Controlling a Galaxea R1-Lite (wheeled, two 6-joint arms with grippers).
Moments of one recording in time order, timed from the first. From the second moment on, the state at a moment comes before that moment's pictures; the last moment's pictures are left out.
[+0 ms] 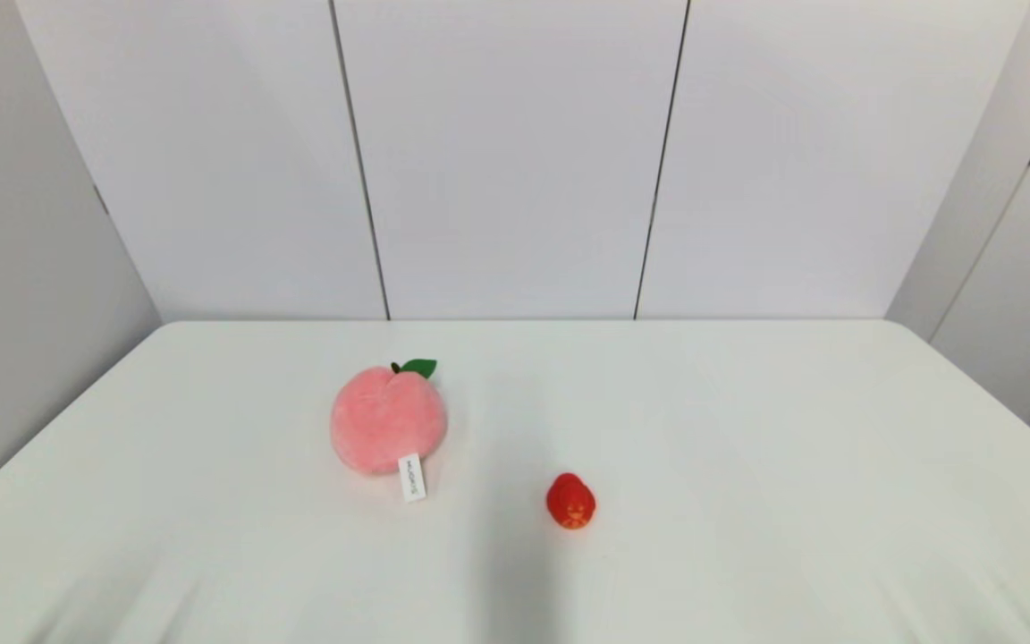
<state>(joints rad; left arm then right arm) 0.00 0.00 0.00 0.01 -0.02 0.07 0.00 0.00 0.00 0.00 -0.01 0.01</state>
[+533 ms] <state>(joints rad) 0.00 0.00 0.00 0.01 -0.02 0.07 0.00 0.00 0.00 0.00 -0.01 0.01</state>
